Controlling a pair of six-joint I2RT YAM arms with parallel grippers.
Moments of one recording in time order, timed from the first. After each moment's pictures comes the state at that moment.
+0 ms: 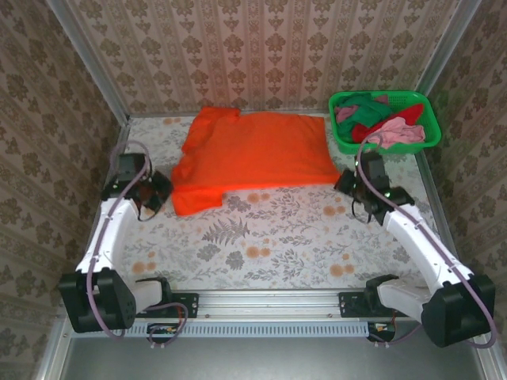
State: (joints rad) left arm 0.01 1.18 0.89 -0.72 0.24 -0.88; right arm 0.20 1.10 0.82 -0.52 0.08 0.67
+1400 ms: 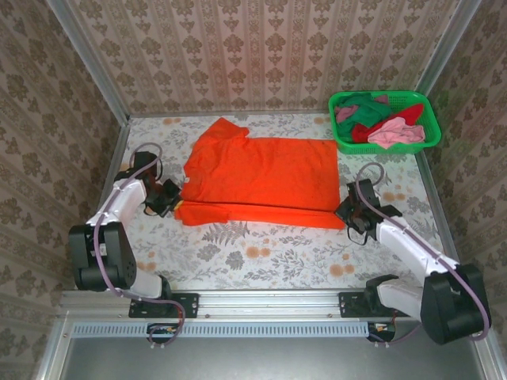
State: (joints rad) left arm 0.01 1.46 0.98 -0.80 0.29 -0.77; right arm 0.20 1.15 0.61 -0.48 0.10 0.92
